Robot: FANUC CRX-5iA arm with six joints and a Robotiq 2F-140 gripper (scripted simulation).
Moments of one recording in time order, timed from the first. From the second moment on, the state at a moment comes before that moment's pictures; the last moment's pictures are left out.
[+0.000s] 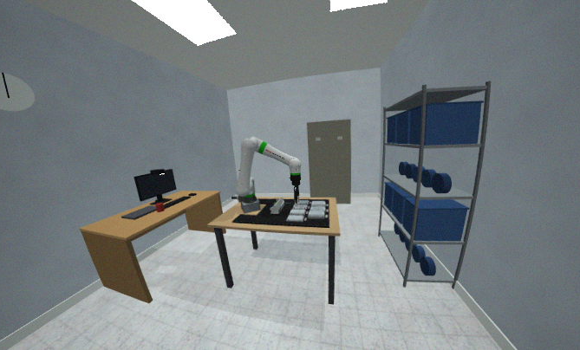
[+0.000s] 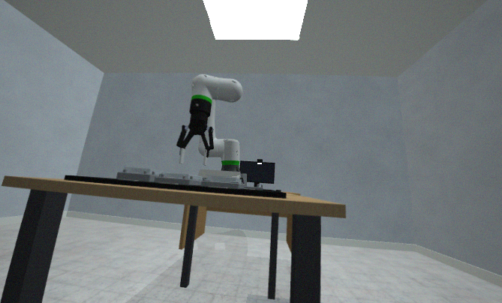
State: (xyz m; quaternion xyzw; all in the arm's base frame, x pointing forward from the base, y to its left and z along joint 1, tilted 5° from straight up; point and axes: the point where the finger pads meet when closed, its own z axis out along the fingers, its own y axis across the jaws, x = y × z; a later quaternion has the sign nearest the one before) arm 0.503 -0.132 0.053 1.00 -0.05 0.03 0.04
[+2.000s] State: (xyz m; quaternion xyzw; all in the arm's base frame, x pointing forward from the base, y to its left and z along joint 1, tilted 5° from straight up) arm 0.504 -0.135 0.012 1.00 -0.05 0.03 0.04
